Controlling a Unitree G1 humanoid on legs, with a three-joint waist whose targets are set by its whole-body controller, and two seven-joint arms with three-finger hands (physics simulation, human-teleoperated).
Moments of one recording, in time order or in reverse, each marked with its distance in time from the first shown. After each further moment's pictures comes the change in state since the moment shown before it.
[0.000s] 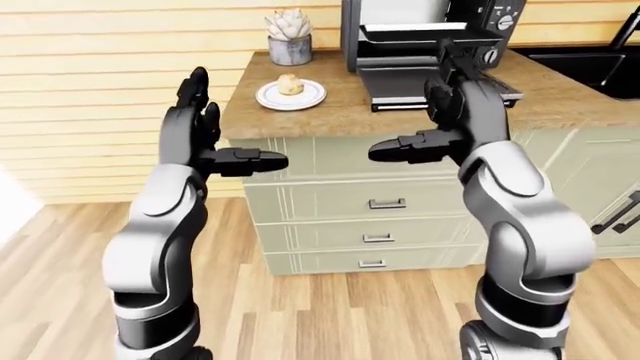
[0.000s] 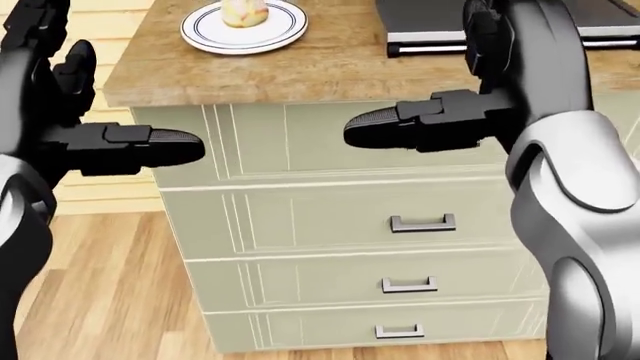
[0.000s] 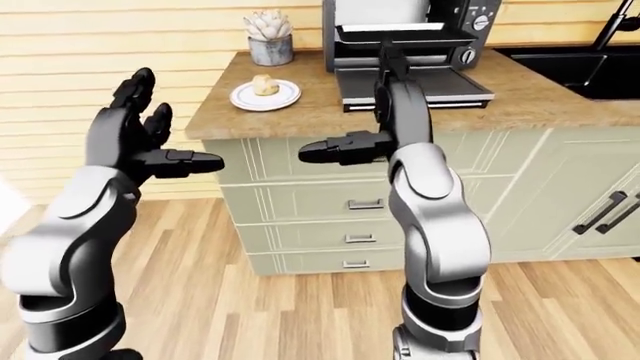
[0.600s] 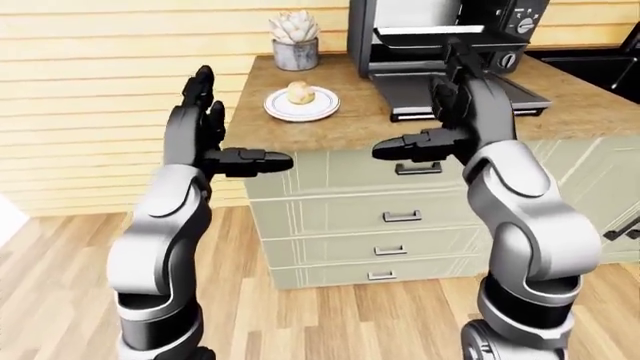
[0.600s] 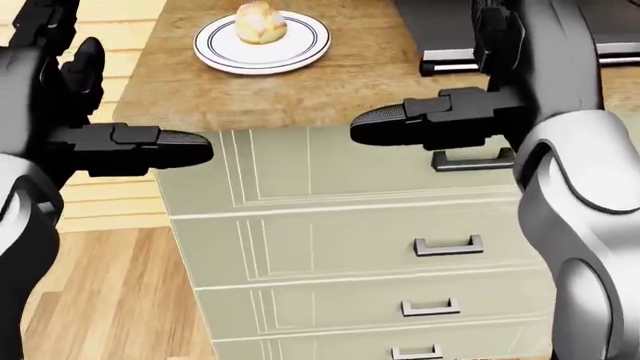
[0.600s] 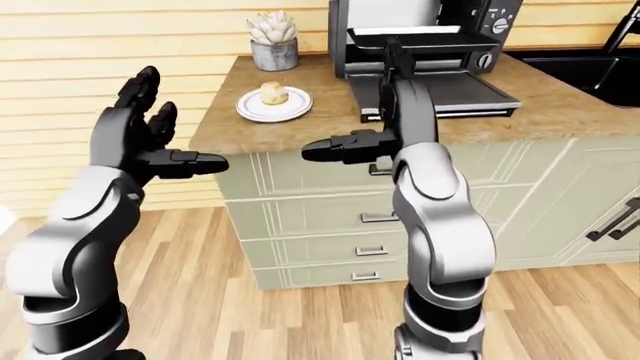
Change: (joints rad) left arm 0.000 -0.014 -0.013 -0.015 0.002 0.001 -0.002; right arm 0.000 -0.007 -0.011 -0.013 -0.003 0.003 -0.001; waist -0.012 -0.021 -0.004
